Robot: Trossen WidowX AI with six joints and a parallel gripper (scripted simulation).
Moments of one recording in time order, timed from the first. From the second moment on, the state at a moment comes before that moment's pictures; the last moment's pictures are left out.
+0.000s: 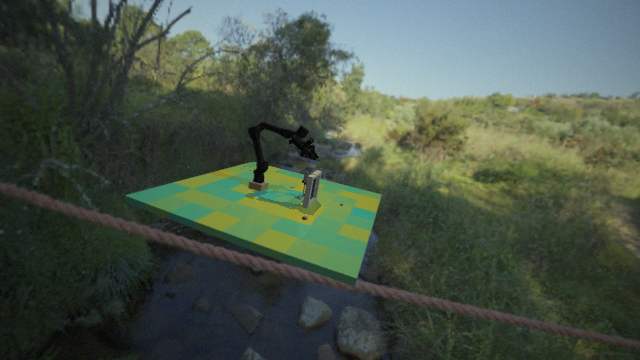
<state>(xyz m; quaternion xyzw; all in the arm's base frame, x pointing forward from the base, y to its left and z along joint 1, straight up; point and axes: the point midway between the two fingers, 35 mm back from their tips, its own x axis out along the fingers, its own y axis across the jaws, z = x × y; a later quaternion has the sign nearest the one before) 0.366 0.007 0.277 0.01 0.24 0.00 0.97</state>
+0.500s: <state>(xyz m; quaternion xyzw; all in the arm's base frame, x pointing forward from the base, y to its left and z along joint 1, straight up) 0.370 0.009 0.250 0.02 0.40 0.00 0.92</state>
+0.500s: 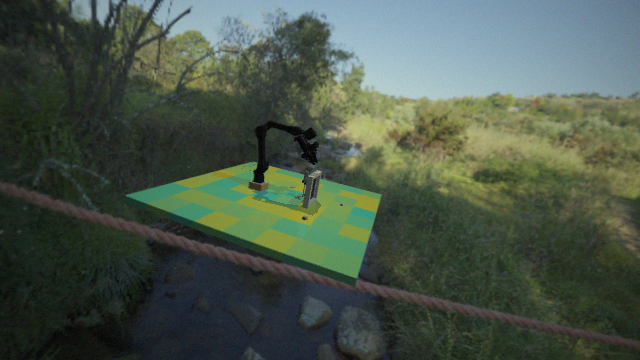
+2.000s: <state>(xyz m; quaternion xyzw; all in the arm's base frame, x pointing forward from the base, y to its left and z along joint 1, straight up) 0.340 0.011 0.211 0.02 0.68 -0.02 0.73</state>
